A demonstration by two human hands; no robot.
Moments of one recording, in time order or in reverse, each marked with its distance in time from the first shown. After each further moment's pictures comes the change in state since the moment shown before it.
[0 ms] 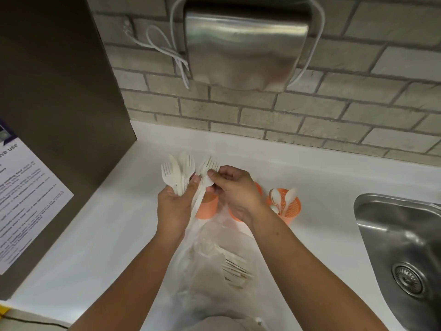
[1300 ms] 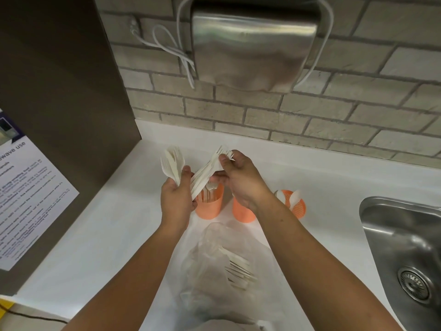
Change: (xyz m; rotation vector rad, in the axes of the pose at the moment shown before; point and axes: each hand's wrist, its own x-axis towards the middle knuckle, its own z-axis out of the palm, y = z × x) left_hand 0.026 0.000 0.003 0.048 0.123 -0.099; right_hand 0.018 -0.020 0.004 -0.145 -0.058 -0.073
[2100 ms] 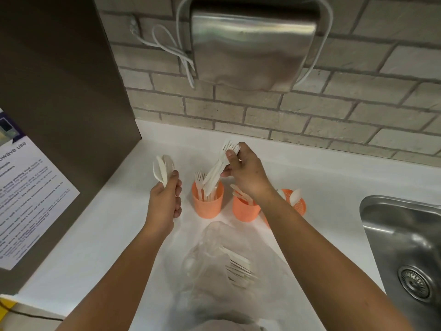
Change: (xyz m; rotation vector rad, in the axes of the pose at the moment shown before) left_hand 0.012 -0.003 -0.034 0.071 -0.054 -0.080; right_hand 0.010 -0.003 -0.020 -0.422 0.087 -0.188
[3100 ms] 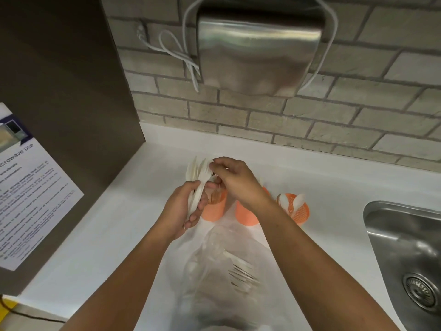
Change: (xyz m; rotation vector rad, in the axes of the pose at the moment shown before) left_hand -0.014 0.009 0.009 -0.044 -0.492 -0.048; right_hand -0.009 -0.008 0.022 0.112 -0.184 0.053
